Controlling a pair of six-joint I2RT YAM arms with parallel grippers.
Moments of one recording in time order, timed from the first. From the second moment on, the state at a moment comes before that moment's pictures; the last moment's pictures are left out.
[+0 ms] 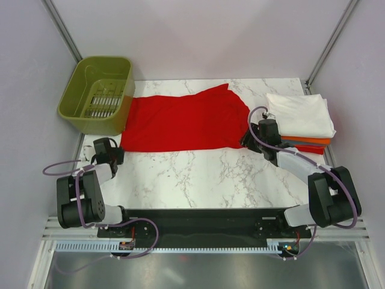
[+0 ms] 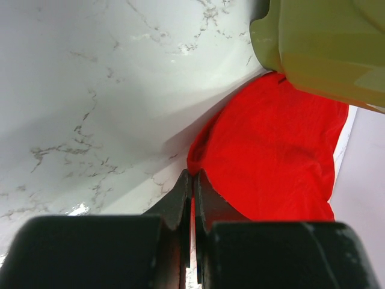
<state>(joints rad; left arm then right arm) 0.23 1.38 0.43 0.23 -0.08 -1.25 0.26 1.38 0.68 0.01 -0.01 0.62</state>
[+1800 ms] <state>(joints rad) 0.26 1.28 0.40 0.14 -0.02 -1.16 0.14 1.44 0.77 -0.22 0.01 0.50</state>
